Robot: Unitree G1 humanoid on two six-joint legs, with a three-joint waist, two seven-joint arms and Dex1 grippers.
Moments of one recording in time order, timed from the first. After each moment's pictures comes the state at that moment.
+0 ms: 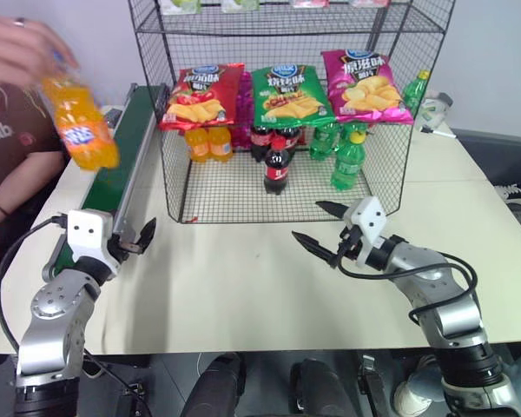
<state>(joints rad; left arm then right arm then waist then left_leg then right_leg) 0.01 0.46 0.33 -0.24 -0.33 0.31 -0.37 -0.21 -0.49 0.03 -0.27 0.30 0.32 0.70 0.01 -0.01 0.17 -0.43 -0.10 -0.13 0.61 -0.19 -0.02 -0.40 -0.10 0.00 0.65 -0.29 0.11</state>
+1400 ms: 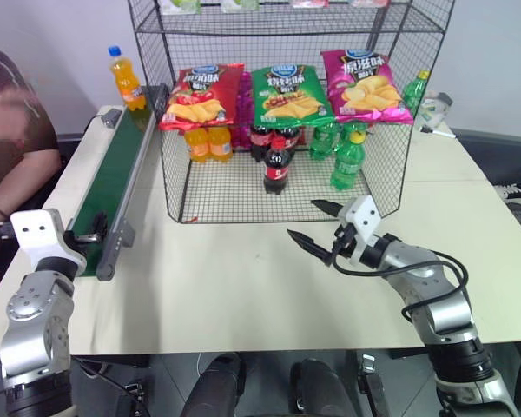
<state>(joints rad) -0.05 0.43 0.49 -0.15 -0.34 0.34 -0.17 -0.23 -0.46 0.05 -0.23 0.29 0.30 0.69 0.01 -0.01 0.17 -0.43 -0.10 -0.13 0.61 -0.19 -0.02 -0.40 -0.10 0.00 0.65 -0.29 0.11</state>
